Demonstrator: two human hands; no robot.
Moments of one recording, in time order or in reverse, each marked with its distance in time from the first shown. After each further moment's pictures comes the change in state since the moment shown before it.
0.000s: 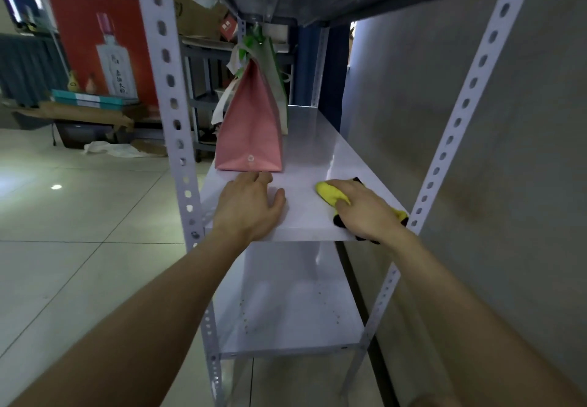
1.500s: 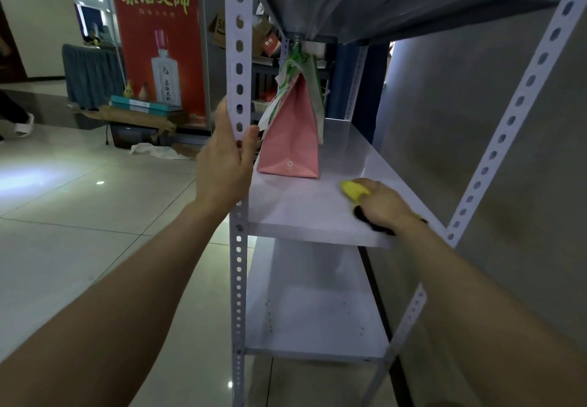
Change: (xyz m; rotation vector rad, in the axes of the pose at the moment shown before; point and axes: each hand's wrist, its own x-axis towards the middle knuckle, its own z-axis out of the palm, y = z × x) left_hand 0.004 -0.065 -0.089 -0.319 0.610 -0.054; right_hand 0.034 -0.029 0.003 0.121 -0.045 0.132
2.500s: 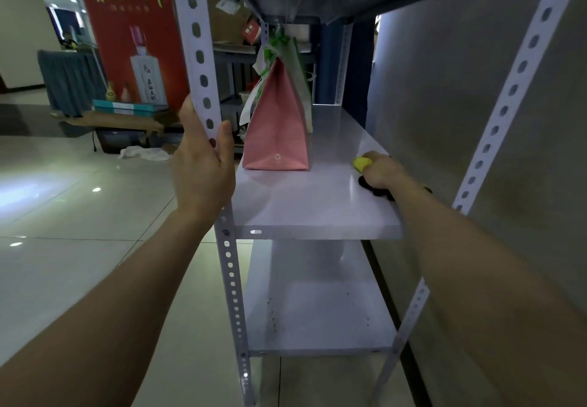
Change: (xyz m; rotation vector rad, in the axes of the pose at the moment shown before) left_hand -0.003 -0.008 0.016 0.032 0.087 -0.034; right_hand 0.077 0.013 -0.020 -0.171 -0.009 0.162
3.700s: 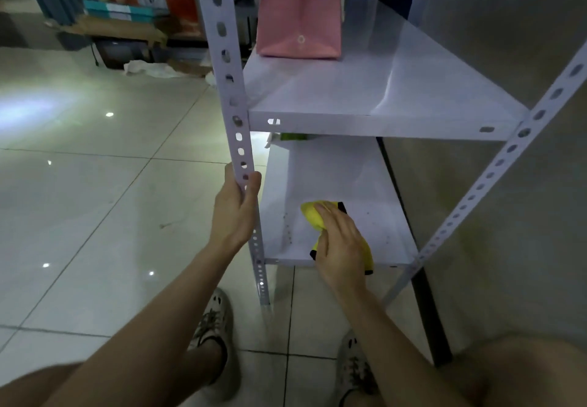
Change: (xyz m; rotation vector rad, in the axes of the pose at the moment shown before) left_hand -0.232 -0.096 -0.008 -0.173 -0.508 -0.486; right_hand -0.233 0.026 0.297 0.339 0.301 -0.356
